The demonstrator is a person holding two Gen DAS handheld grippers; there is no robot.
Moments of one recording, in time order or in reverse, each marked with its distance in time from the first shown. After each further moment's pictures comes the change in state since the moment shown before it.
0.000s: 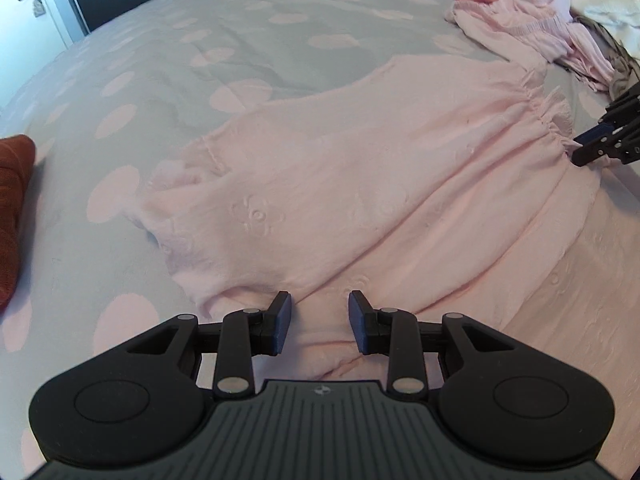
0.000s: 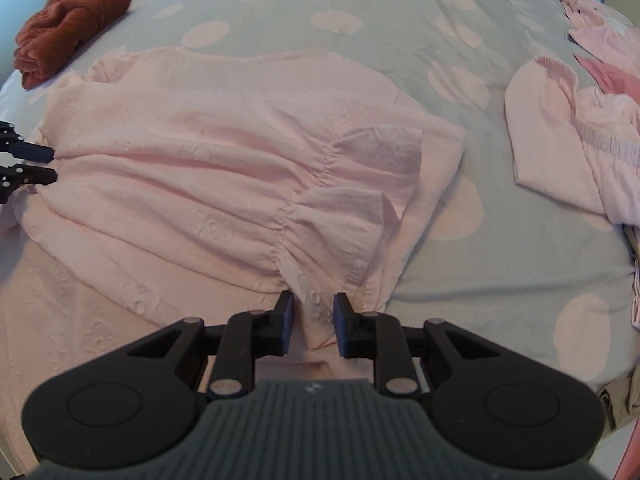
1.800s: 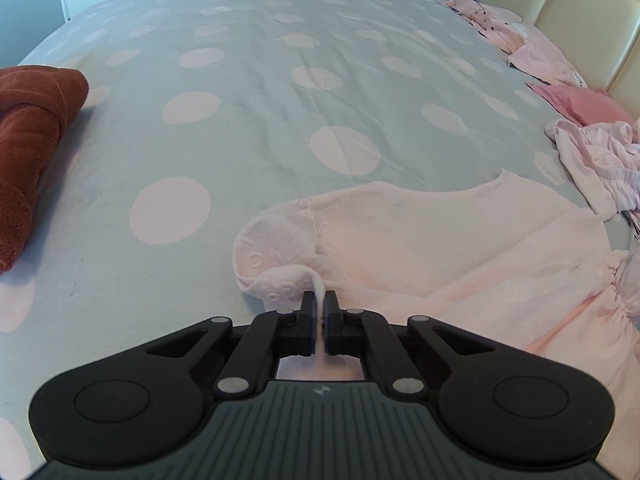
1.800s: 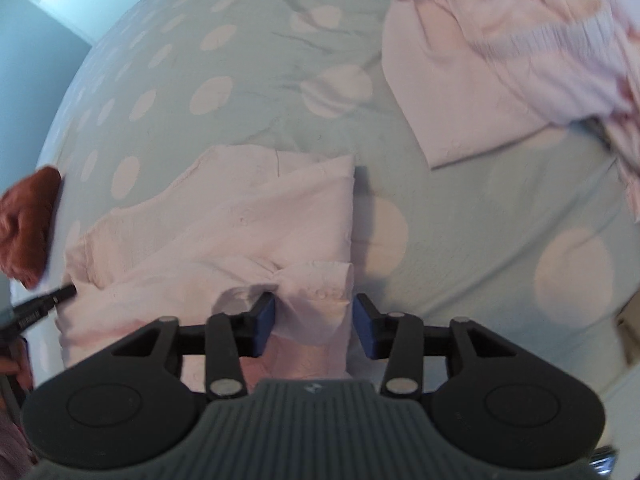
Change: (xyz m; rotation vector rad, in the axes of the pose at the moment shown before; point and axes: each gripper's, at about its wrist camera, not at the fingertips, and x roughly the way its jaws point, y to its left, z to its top) left arm 0.027 0.086 0.044 -0.394 -0.038 0.001; right arm 0.001 -0.089 0.047 0.611 0.034 0.132
